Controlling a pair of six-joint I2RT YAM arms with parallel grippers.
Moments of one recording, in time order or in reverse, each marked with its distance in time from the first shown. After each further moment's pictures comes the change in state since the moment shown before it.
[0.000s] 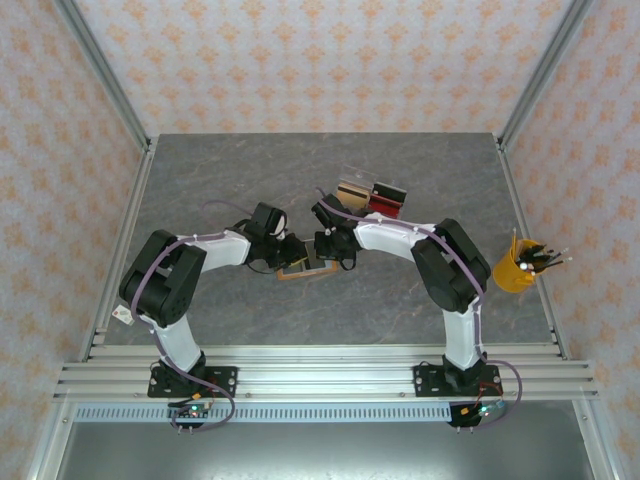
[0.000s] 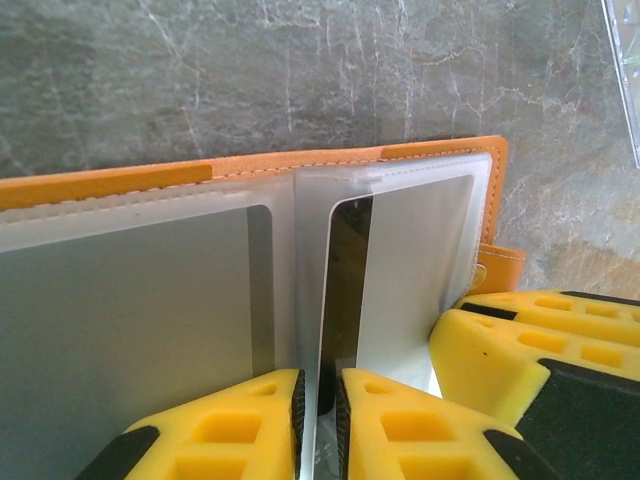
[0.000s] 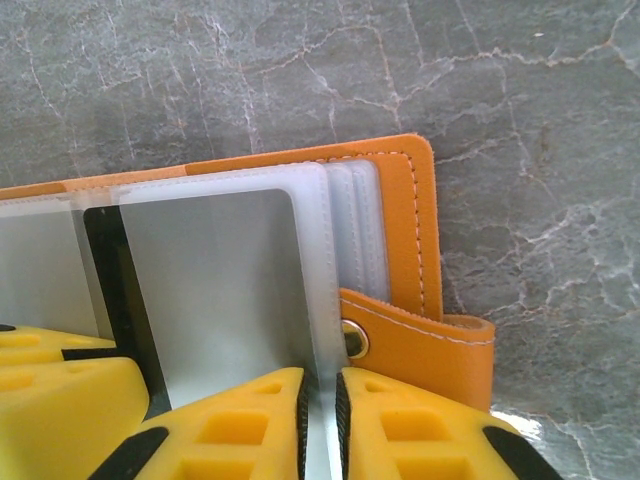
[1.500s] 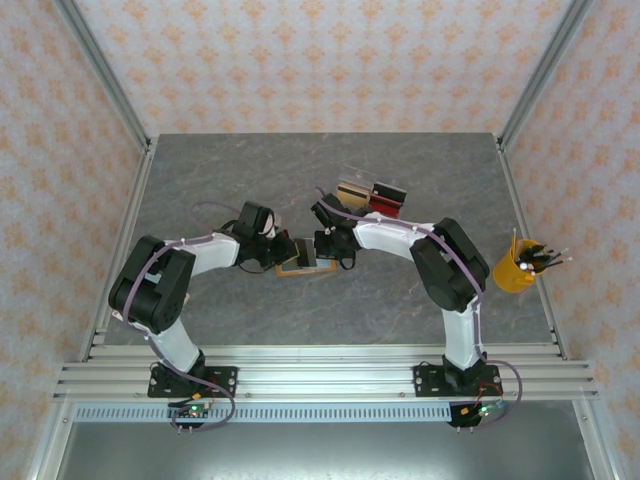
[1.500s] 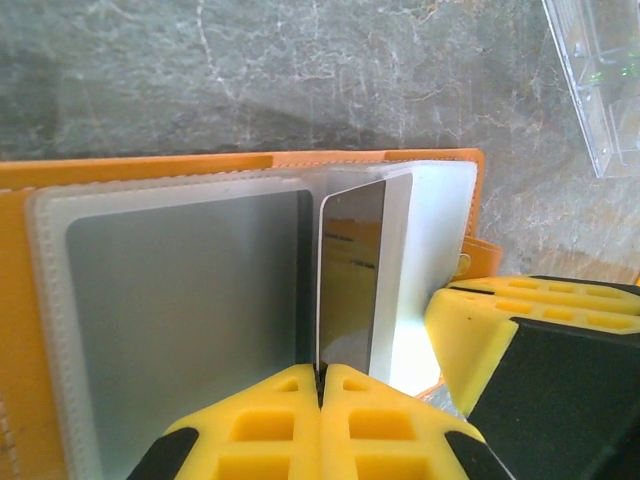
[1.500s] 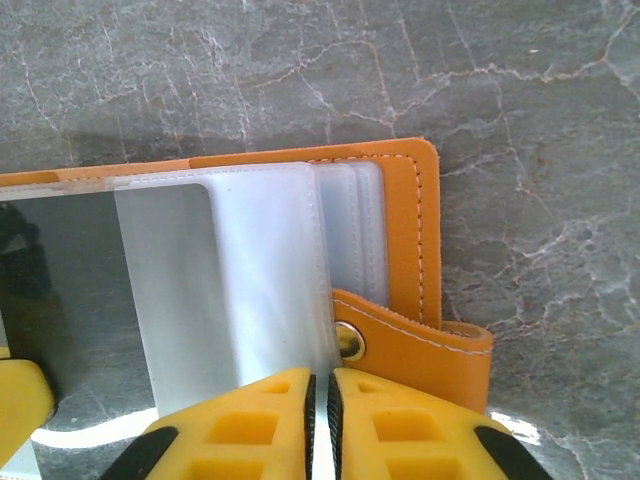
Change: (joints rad) left arm 0.067 -0.069 -0.060 0.019 0.027 0.043; right arm -0.002 0.010 0.008 0.001 0.008 0.001
